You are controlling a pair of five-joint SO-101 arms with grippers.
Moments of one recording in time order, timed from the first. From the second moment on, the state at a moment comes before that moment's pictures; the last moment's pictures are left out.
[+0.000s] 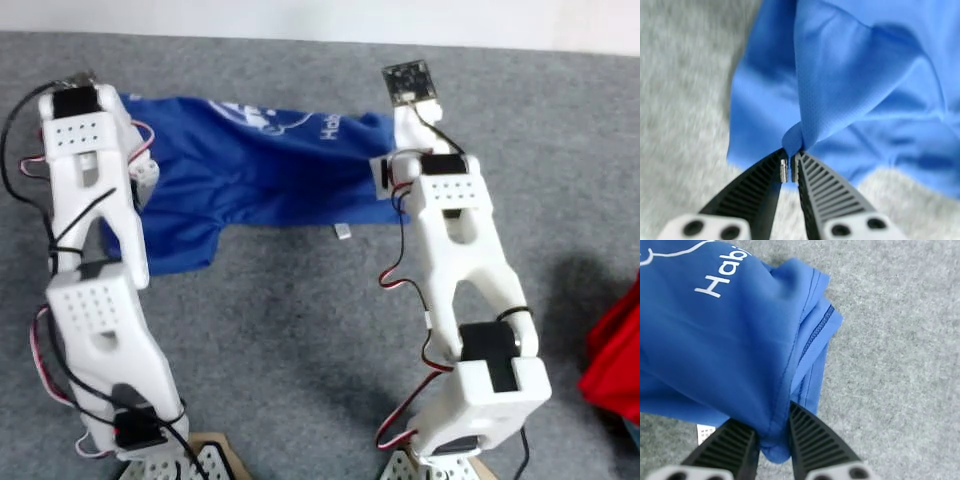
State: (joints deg) left arm -18.9 36.4 -41.2 101.6 20.3; right arm -9.5 7.3 6.8 46.9 11.5
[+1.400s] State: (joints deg) left arm -29.5 -4.4 6.2 92.4 25.5; right arm -10.4 7.0 13.5 46.3 12.0
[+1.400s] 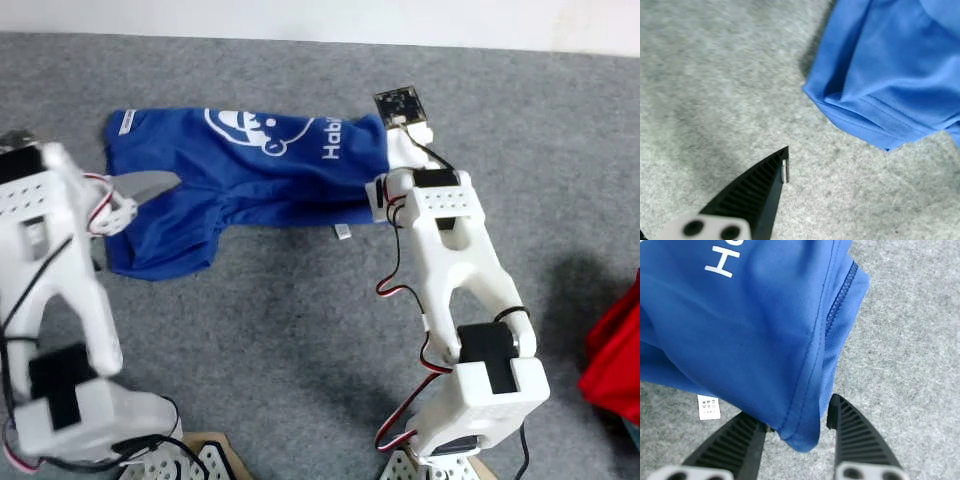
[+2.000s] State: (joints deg) left arm -26.0 11.8 5.0 82.2 25.9; right arm -11.3 6.9 13.5 52.5 7.5
